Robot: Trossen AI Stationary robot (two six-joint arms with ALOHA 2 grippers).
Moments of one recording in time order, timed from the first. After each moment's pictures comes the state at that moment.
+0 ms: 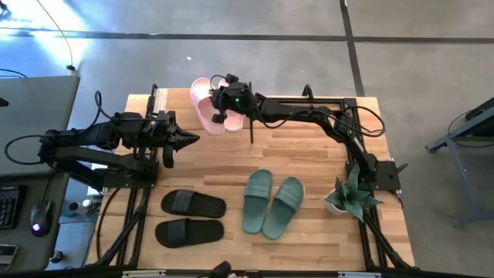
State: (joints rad) left arm 0.12 0.67 0.84 -0.35 -0.10 -0.34; right arm -0.31 2.22 1.92 0.09 0.24 -0.52
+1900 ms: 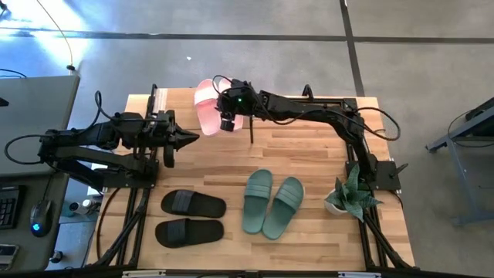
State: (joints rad) left arm 0.12 0.67 0.84 -0.35 -0.13 -0.30; right arm -0.28 2.09 1.92 -0.29 0.16 -0.37
